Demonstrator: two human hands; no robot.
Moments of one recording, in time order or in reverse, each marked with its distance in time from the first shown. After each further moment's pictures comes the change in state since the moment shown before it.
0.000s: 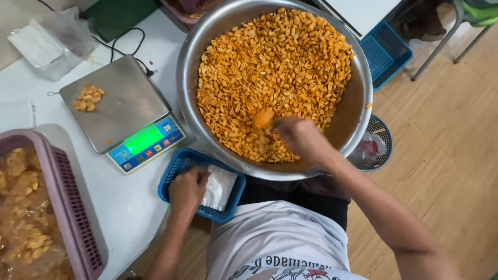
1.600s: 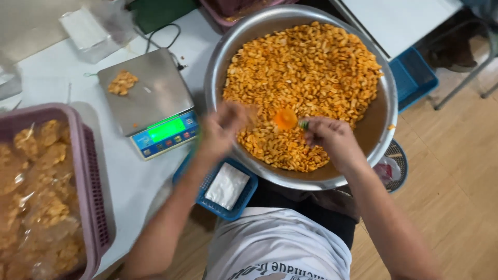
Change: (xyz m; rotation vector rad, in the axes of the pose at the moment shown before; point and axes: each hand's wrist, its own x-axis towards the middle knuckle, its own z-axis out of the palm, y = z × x) left_hand 0.059 0.122 -0.103 -1.326 0.221 0.431; right_hand 0.007 0.001 -0.017 1.122 0.238 0.537
